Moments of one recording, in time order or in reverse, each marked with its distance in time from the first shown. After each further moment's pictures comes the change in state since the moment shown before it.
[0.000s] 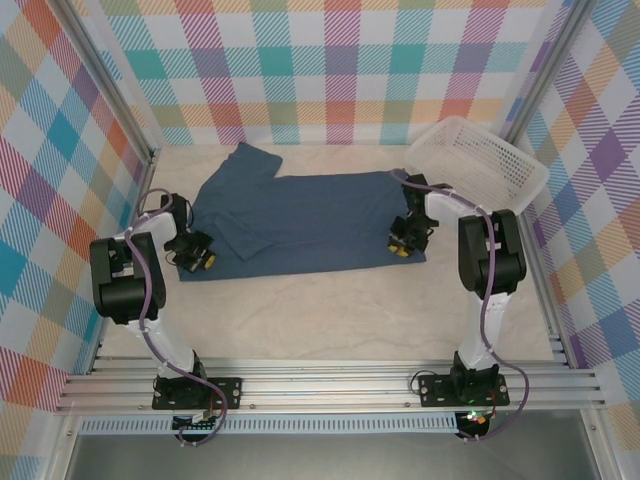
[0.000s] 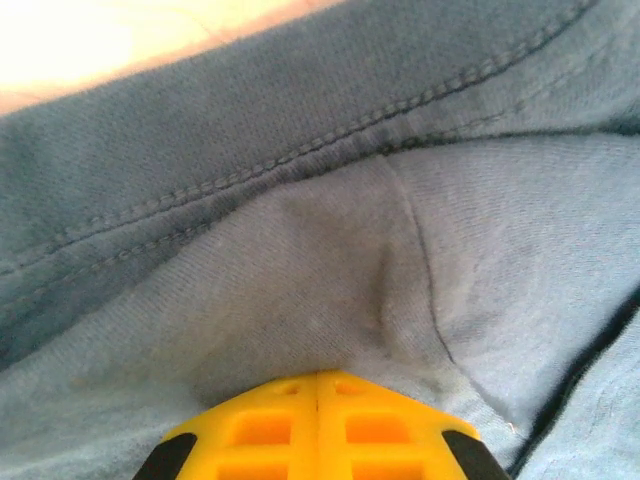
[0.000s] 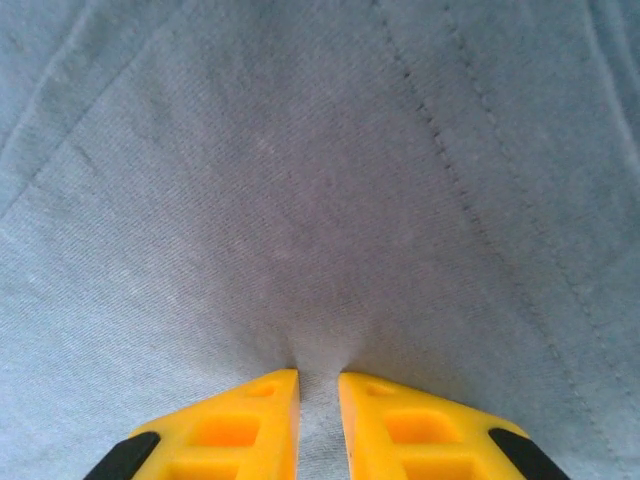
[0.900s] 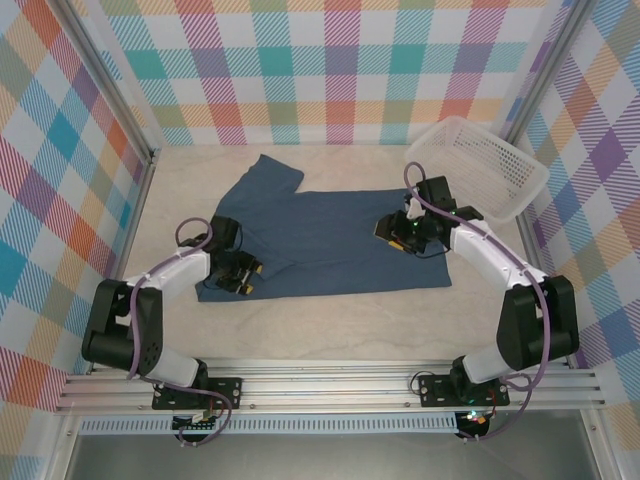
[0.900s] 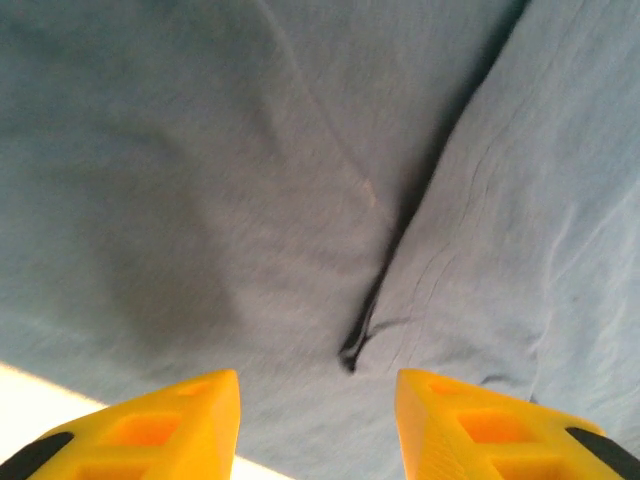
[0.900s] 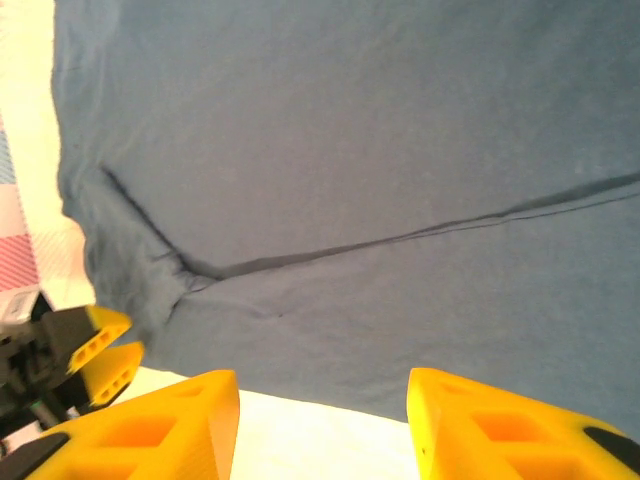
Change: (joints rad) left arm -0.390 -0.325 -0.318 0.183 0.043 -0.521; right arm 0.075 -0.531 -0.313 0.281 -0.247 -0.029
